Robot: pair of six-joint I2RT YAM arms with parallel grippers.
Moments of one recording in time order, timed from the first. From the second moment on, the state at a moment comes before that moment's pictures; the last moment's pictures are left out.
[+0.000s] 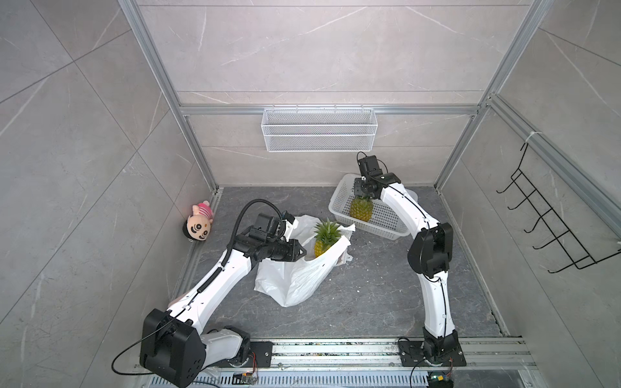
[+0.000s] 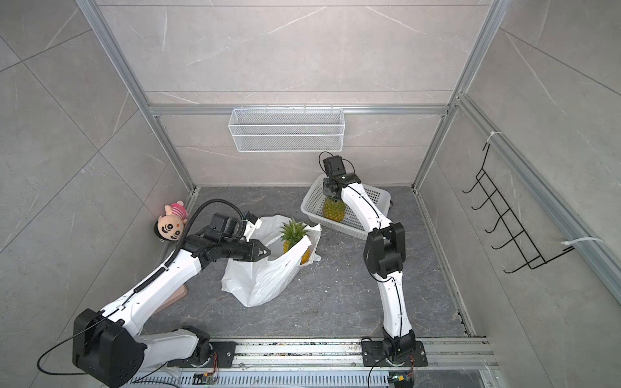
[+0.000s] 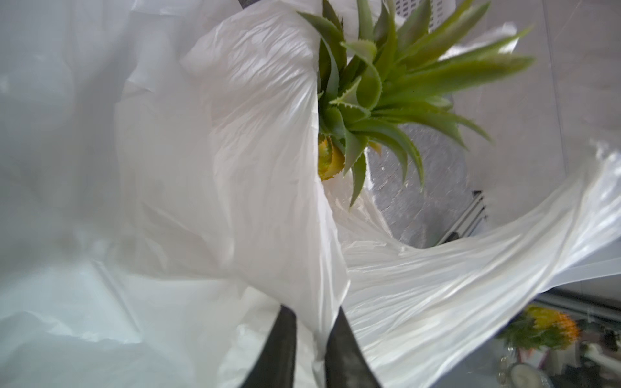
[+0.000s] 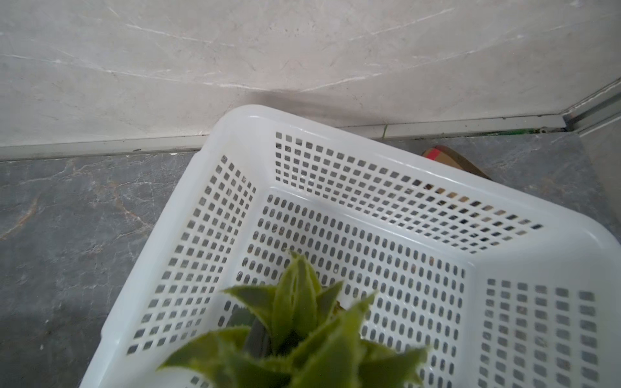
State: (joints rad) left arm -0.42 1.24 1.01 -0.70 0.50 -0.31; right arm 0.35 2.20 2.16 -0.77 0.28 0.28
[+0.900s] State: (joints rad) left arm -1.03 1.51 1.43 -0.68 0.00 -0.08; right arm 0.27 1.19 1.51 -0.99 0.21 0.32
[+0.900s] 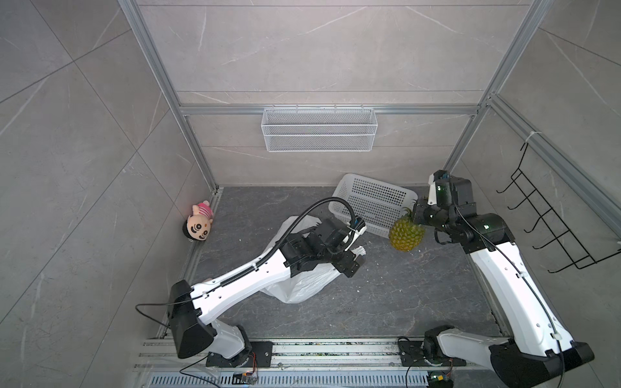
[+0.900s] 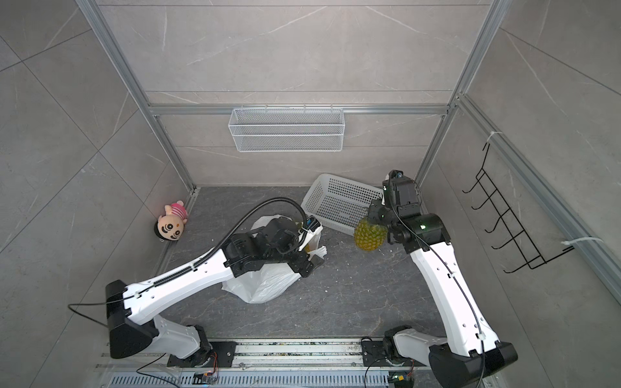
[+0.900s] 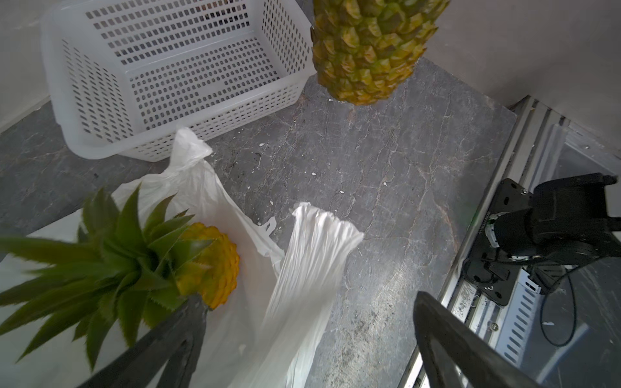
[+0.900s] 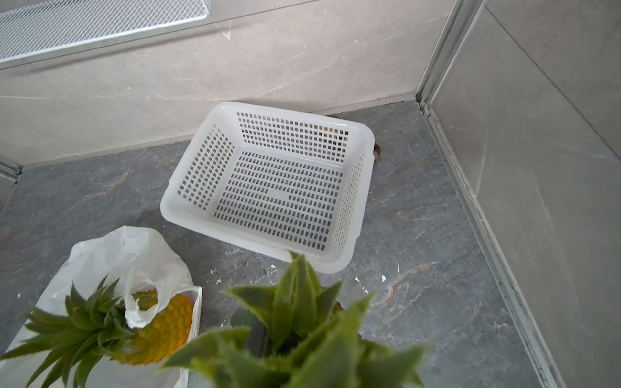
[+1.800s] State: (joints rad) left arm -1.04 1.01 0.95 -0.54 -0.09 -0.19; right arm 0.44 1.06 1.19 -0.58 -0.40 0.39
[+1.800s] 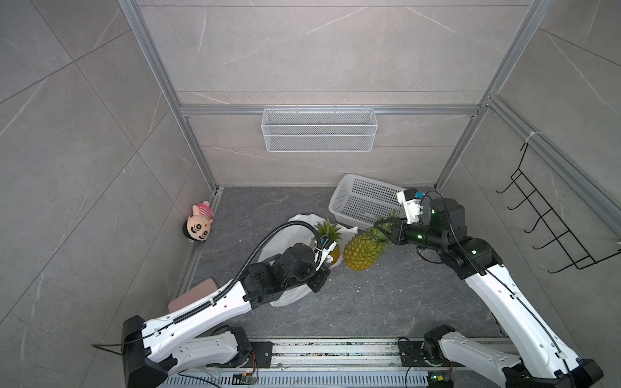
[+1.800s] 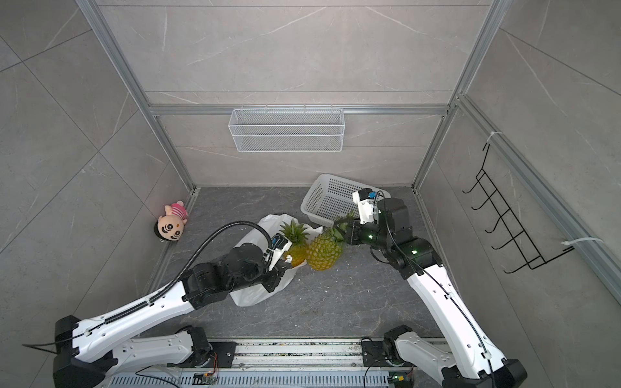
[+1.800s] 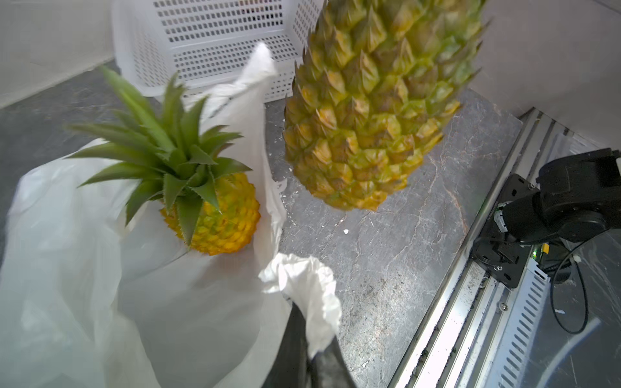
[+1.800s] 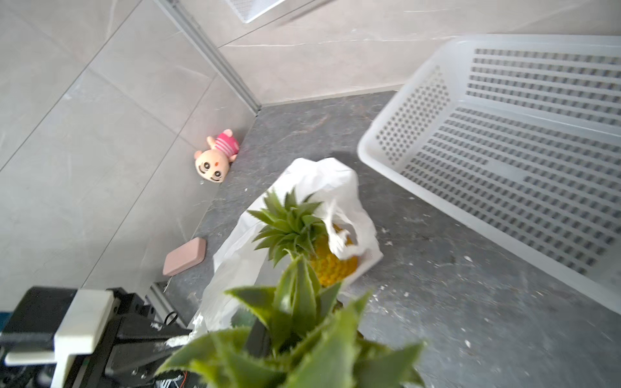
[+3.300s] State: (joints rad) left arm -1.00 0.73 0.84 -0.82 -0.49 -0.45; right arm 1.00 1.69 1.18 0.06 -0.06 -0.03
